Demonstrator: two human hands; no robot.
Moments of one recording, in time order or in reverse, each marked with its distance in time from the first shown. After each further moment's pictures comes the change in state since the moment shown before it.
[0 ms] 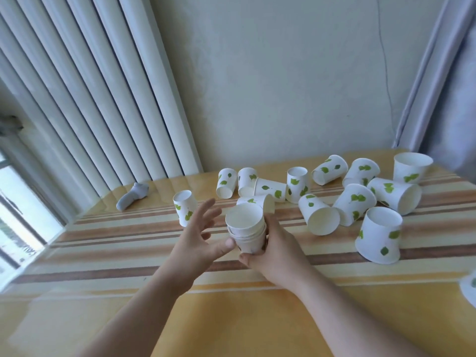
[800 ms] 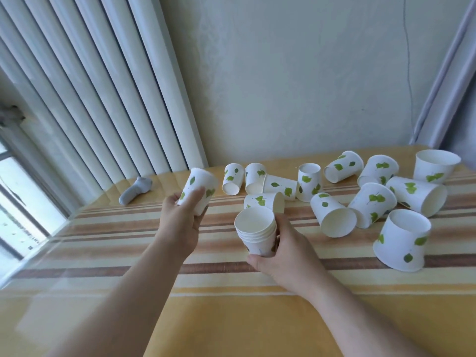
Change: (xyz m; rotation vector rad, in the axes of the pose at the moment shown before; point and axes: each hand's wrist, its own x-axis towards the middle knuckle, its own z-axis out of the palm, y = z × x) left_hand 0.076 -0.013 -0.027 -0.738 0.436 -0.152; right_hand 0.002 0.004 0.002 0.047 0.000 -0.001
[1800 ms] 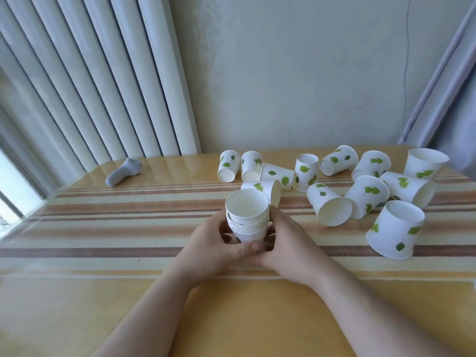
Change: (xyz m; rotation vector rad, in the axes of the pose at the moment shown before) left_hand -0.077 -0.039 -0.011 0.830 -0.568 0.165; right_hand -0.005 -0.006 -0.008 -0.074 -0.138 -0.042
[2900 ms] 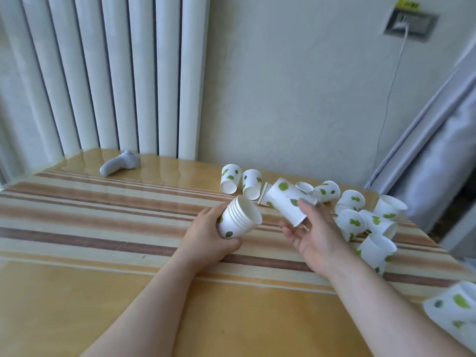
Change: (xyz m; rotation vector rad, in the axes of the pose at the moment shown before) left_hand 0.017 -0.034 -0.029 0.119 0.205 0.080; right_hand 0.016 -0.048 -0.035 0.991 0.346 0.336
